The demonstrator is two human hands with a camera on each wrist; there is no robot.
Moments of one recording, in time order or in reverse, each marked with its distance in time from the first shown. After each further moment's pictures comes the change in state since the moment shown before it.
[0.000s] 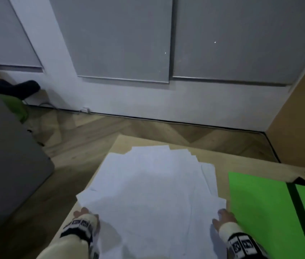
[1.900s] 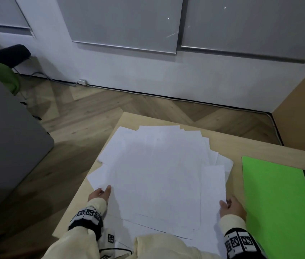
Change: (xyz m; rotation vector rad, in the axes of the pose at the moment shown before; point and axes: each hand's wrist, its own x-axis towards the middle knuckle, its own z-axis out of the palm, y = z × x) left_hand 0.036 -0.003 0.033 -0.469 -0.012 -0.081; right_hand -0.031 -0.028 0.028 0.270 0.176 0.136
